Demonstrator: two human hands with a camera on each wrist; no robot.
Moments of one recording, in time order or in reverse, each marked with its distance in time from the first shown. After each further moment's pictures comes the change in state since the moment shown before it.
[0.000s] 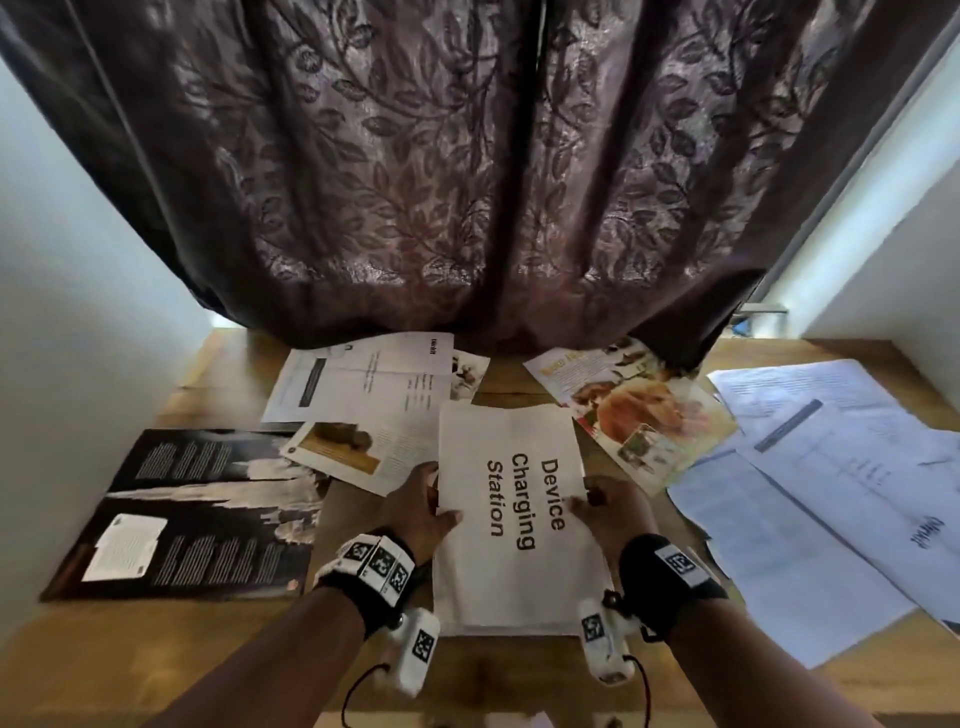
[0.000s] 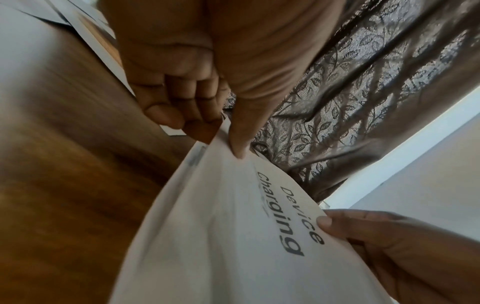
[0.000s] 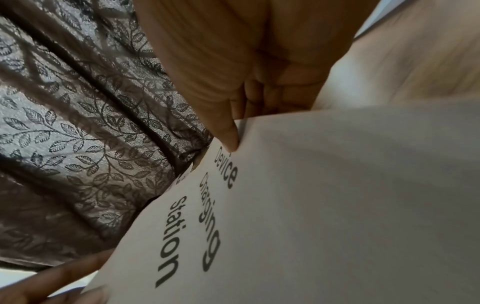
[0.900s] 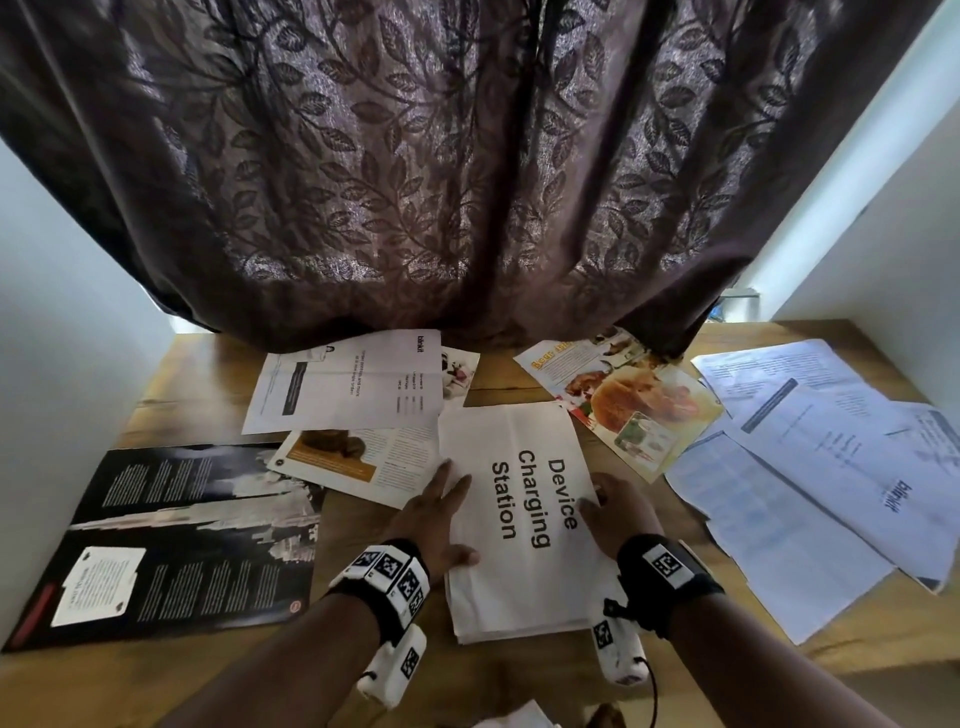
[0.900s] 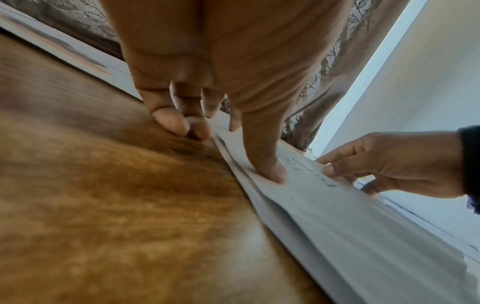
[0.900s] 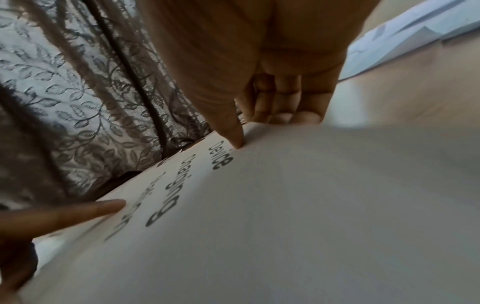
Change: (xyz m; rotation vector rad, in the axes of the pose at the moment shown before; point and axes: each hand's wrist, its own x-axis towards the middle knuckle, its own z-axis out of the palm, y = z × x) left_hand 0.012 -0.013 0.001 0.495 -0.309 0.239; right_hand -0.019 -0.016 0.004 -0.258 0.059 0.069
